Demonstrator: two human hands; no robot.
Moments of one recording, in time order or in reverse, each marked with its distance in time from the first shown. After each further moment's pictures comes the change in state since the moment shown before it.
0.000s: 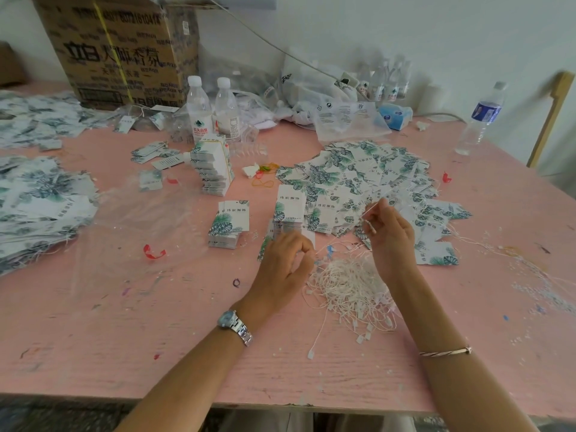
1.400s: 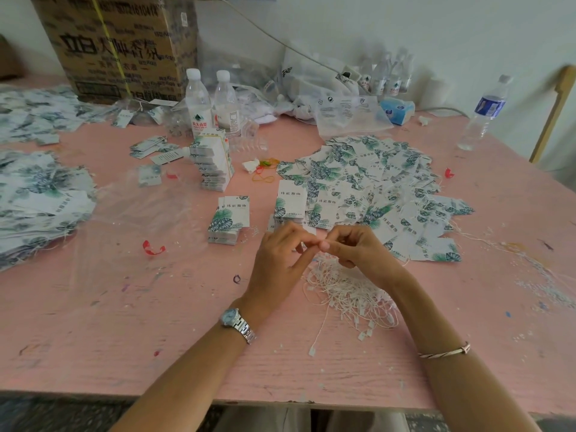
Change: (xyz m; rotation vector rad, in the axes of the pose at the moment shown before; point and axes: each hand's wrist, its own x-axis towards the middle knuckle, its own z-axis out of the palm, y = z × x) left_hand 0.000 0.001 -0.003 0.138 0.202 0.183; right_hand -0.016 0.010 0.011 -0.471 -0.647 0.171
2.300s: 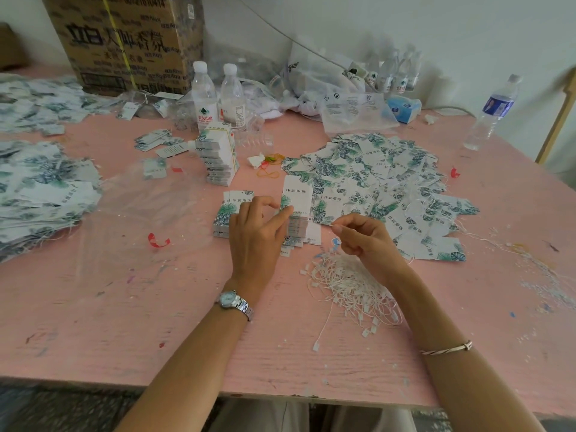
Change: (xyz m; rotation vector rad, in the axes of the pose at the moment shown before) left_hand 0.015 -0.030 -0.020 0.567 0.184 -0.046; right_hand 0.008 0.011 -0.003 0.166 0.166 -0.046
